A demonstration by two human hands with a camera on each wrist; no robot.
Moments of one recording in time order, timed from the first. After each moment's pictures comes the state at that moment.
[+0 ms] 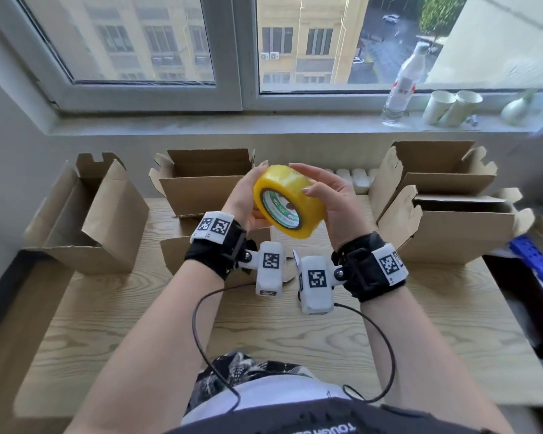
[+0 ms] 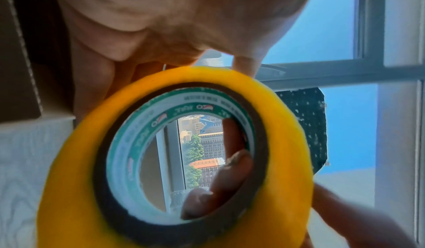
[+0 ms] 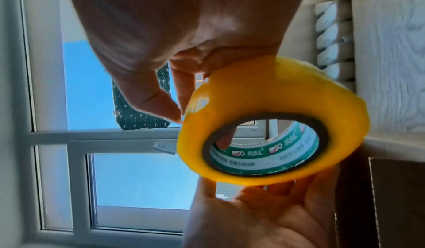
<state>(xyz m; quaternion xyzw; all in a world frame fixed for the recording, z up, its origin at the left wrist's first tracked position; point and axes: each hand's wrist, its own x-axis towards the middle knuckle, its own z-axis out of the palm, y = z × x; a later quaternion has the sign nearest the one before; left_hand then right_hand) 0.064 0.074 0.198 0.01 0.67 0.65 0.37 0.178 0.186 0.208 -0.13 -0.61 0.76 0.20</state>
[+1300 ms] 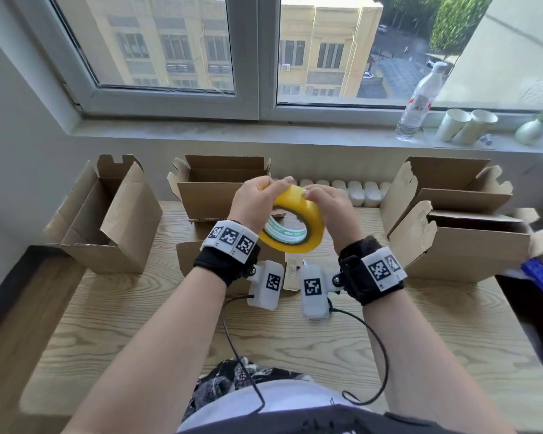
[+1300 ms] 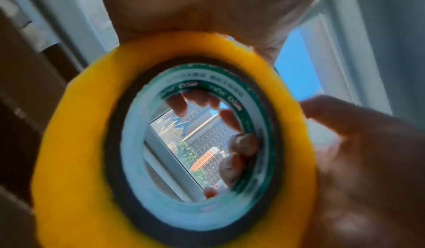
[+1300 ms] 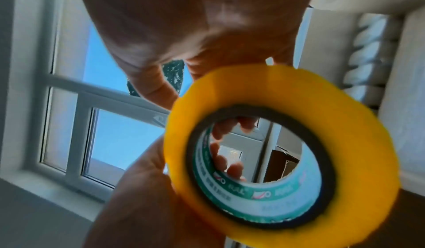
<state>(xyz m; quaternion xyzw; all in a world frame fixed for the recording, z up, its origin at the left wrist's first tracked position) 0.053 0.052 0.200 0.20 0.77 0.59 0.15 0.149 0.164 0.213 -0.20 -0.68 0.68 0.17</state>
